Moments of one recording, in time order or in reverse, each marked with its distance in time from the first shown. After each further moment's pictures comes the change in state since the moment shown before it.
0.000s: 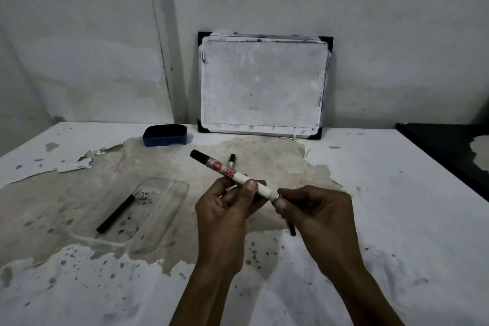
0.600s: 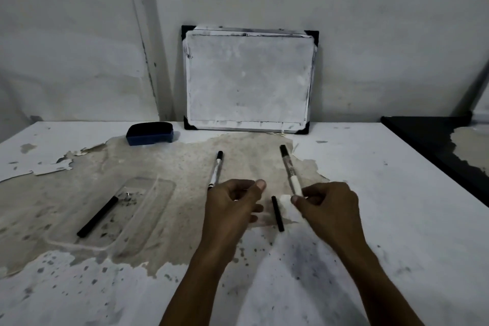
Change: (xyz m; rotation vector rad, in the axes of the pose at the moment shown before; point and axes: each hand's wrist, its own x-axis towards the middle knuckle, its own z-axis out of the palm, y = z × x) left_hand 0.015 -0.016 0.011 0.449 -0.048 -0.132; right_hand 0.026 0.029 -0.037 -0.624 0.112 0.170
